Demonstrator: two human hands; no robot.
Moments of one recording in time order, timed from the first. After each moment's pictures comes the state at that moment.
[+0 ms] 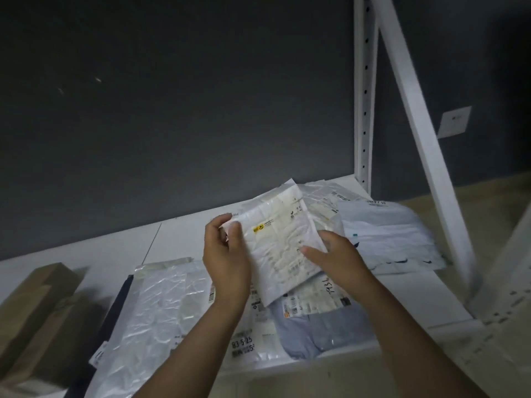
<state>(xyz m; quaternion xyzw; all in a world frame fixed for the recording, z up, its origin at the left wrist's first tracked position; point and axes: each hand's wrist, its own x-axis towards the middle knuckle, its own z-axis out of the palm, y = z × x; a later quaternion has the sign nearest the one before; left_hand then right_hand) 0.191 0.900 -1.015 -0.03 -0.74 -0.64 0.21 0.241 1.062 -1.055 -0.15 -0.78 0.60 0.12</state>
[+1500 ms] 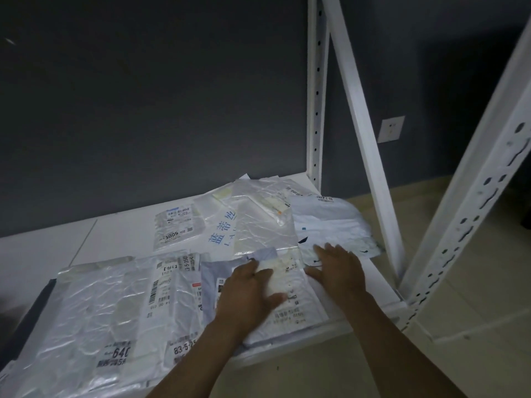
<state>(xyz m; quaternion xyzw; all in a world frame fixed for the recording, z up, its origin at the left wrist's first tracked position) 0.203 0.942 -1.126 -0.35 -0.93 -0.09 -0.02 0.268 1.145 -1.144 -0.24 -0.96 0.08 0.06</state>
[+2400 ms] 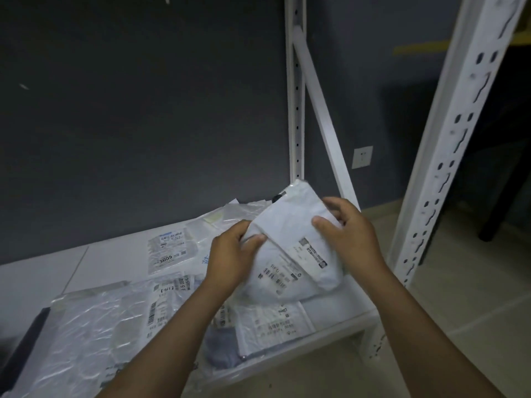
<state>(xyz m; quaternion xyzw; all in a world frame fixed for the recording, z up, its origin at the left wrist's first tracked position) 0.200 0.955 -1.000 -0.31 -0.82 -0.48 0.05 0.321 1.129 -0.983 -0.23 -0.78 0.47 0.33</state>
